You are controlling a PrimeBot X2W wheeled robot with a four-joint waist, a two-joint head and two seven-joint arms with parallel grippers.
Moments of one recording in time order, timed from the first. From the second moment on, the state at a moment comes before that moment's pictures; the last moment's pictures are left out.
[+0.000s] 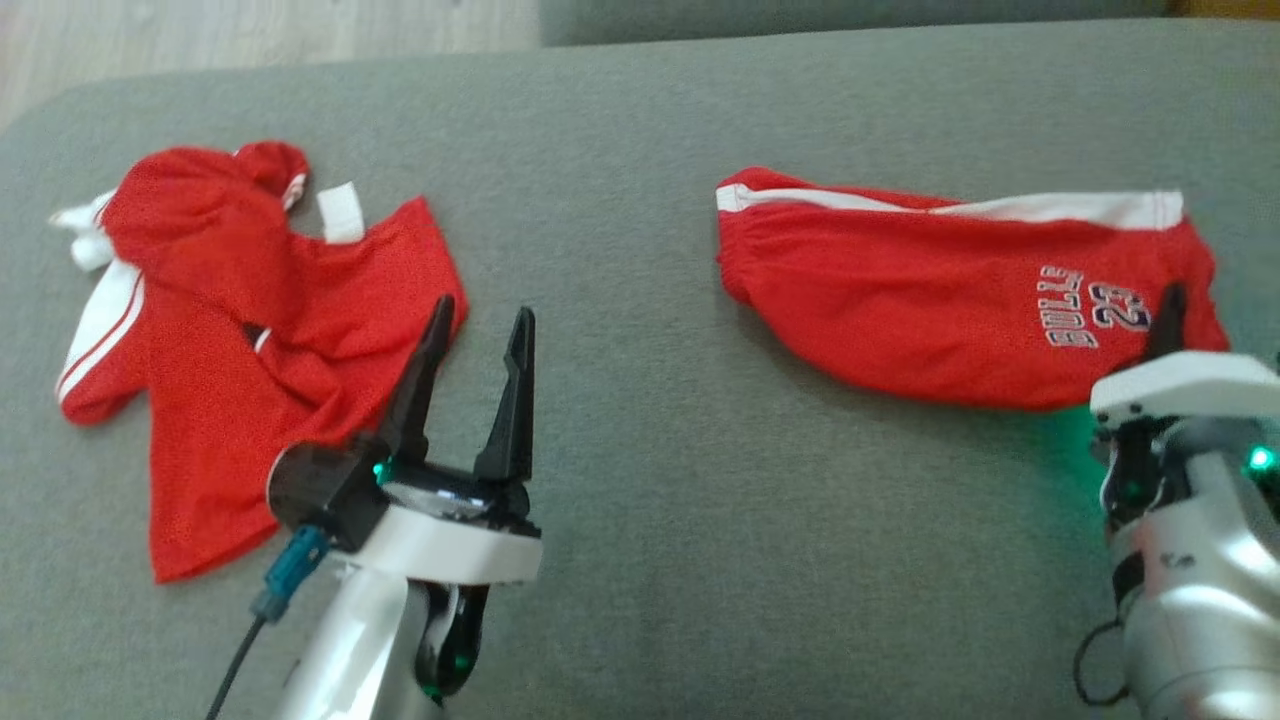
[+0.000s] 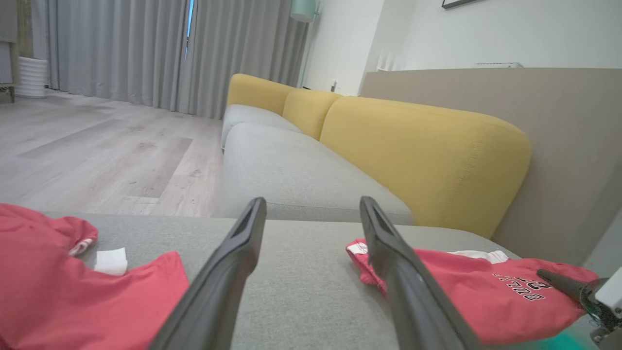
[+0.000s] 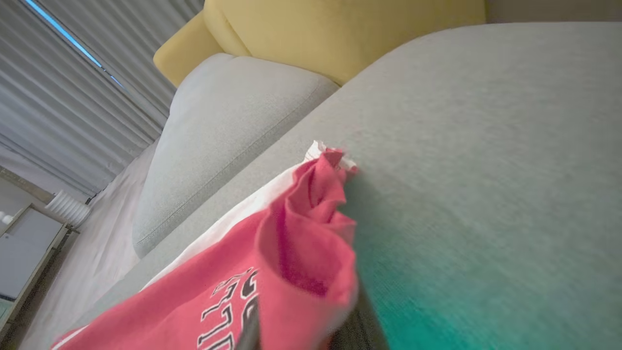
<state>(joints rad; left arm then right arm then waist) -0.25 0.04 -0.32 0.20 -0.33 -0.11 -0.26 -0.62 -0.10 -0.32 1.00 0.46 0.12 -0.22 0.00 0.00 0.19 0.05</state>
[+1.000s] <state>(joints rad) -0.18 0.04 -0.32 0.21 -0.31 -0.12 -0.26 -0.59 -0.07 -0.31 0.90 0.44 0.12 -0.25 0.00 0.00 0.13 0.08</state>
